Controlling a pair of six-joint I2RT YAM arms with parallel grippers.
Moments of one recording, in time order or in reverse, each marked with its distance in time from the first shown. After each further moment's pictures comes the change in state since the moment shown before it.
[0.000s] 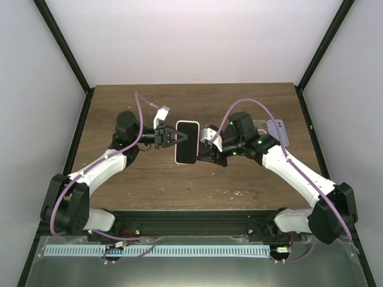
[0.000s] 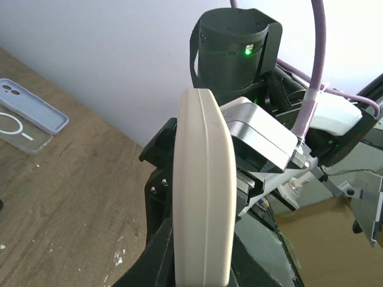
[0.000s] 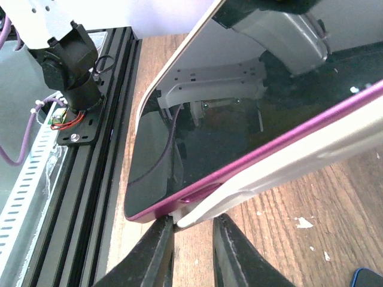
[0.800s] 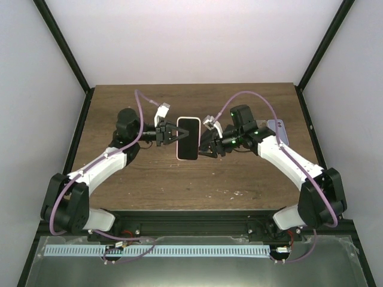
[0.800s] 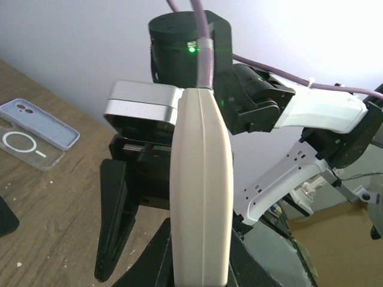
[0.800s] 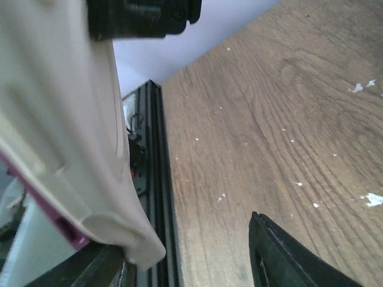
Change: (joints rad) left arm -0.003 0.012 0.031 -0.041 -0.050 0.058; right arm -0.085 0.138 0.050 0.075 -0.188 0.453
